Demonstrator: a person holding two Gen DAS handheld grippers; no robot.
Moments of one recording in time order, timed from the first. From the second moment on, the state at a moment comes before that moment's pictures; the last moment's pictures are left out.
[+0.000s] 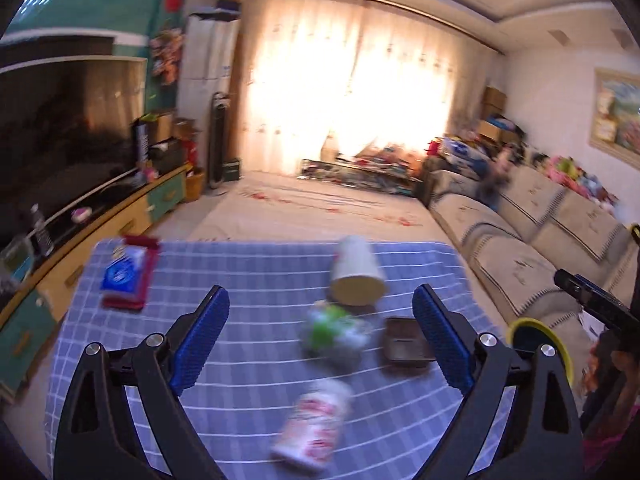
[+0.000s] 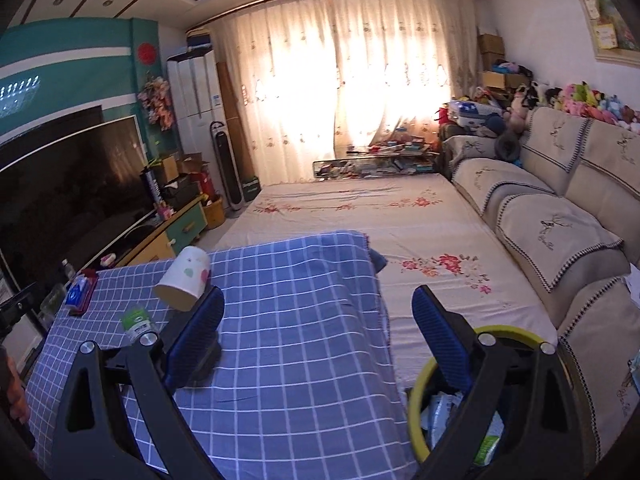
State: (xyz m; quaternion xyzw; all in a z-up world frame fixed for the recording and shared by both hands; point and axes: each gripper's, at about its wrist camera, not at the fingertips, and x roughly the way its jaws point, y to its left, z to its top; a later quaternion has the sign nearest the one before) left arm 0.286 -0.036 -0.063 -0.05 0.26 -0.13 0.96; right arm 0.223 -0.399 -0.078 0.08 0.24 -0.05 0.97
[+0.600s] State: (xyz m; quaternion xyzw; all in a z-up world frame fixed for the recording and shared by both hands) left arm 0.309 0.020 -0.128 -0.11 0.32 -0.07 0.94; right arm 0.329 -0.315 -0.174 0.03 0.43 0.00 0.90
